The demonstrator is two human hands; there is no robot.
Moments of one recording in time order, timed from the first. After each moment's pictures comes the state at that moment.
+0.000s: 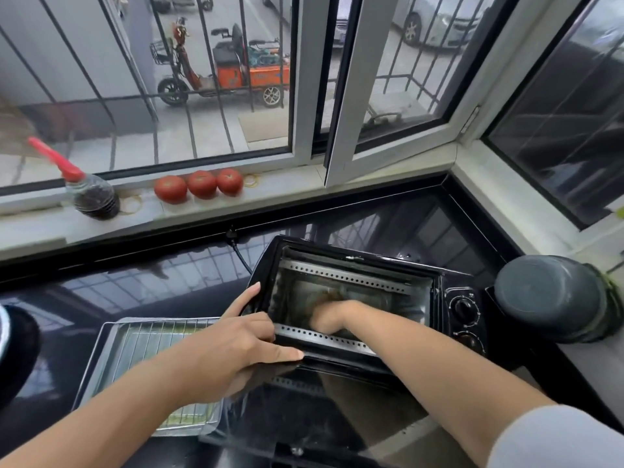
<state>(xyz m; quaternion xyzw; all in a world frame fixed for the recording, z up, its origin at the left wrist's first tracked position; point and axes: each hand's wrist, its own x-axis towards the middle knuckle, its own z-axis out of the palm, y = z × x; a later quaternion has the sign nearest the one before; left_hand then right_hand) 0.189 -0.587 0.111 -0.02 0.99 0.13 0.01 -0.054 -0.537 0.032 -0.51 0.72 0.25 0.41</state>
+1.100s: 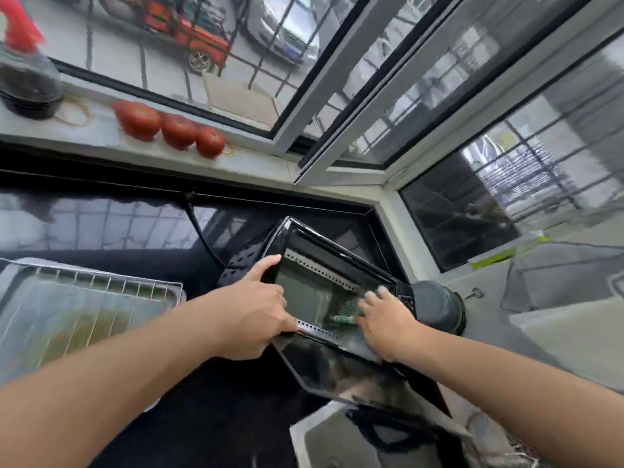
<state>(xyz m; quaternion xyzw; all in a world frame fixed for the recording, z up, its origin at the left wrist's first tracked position) 0.186 -0.583 0.102 0.03 0.99 0.09 -0.04 -0.050 -0.424 0.159 -0.57 0.54 0.63 -0.04</state>
